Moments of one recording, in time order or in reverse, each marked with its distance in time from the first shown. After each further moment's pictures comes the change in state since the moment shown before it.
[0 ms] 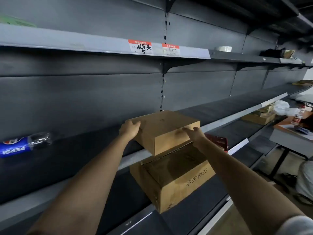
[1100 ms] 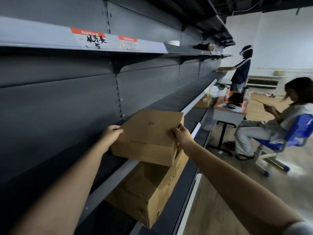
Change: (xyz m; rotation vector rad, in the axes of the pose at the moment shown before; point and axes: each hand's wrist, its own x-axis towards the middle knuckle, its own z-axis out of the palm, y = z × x) left_hand 0.076 0.017 0.043 -0.218 -0.360 0.161; right_hand 0.000 0.023 -0.009 0.297 0.252 0.034
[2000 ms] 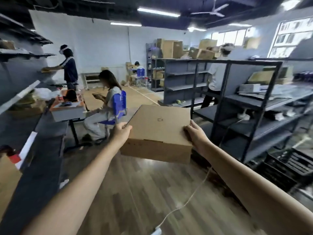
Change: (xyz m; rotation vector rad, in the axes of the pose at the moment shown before) left_hand -0.489 0.149 0.337 -0.114 -0.861 0.536; right_hand -0.533 0.119 -0.404 0.128 1.047 -0.055
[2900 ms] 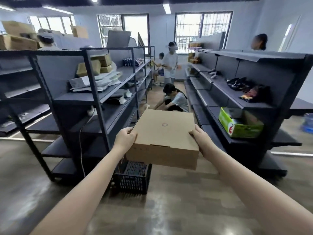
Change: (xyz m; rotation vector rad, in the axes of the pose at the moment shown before) left_hand -0.187 0.204 0.557 -0.064 -1.042 0.428; right_hand -0.146 0.050 -0.536 -0.069 1.001 0.172
